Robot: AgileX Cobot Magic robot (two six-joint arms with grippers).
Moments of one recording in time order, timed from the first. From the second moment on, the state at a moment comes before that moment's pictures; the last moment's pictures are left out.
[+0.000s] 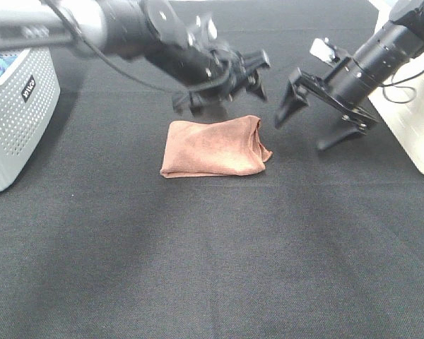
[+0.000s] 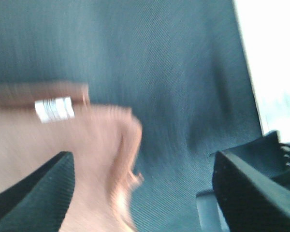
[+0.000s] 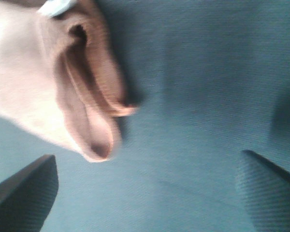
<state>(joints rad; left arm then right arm) -0.52 2.36 -1.96 -0.59 0.53 -0.12 0.05 2.26 -1.70 0.63 1.07 -0.29</state>
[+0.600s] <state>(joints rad) -0.31 2.28 -1.97 -0.40 0.69 -0.05 0.23 2.28 -1.70 1.07 1.03 -0.62</state>
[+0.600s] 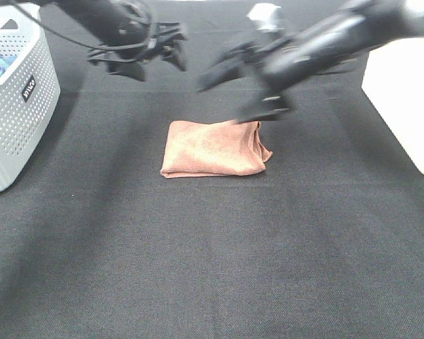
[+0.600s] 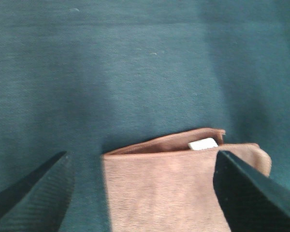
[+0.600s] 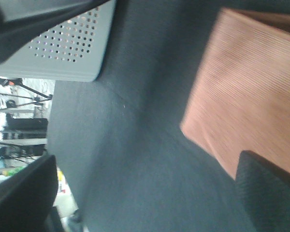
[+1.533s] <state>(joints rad) -0.31 2.26 -1.97 -0.37 0.86 0.04 0.06 2.29 -1.70 0.85 0.97 -0.55</state>
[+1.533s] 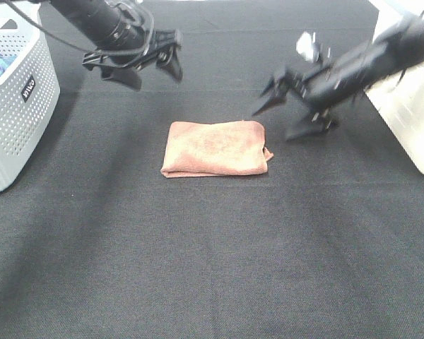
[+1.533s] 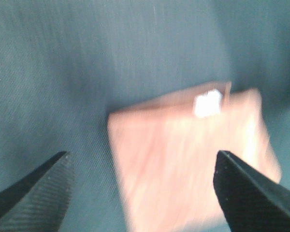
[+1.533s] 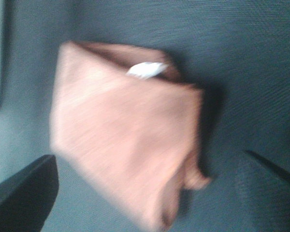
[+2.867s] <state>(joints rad) -0.31 0.99 -1.09 0.04 1.17 -0.16 0.06 1.11 -1.09 0.25 1.20 -0.12</state>
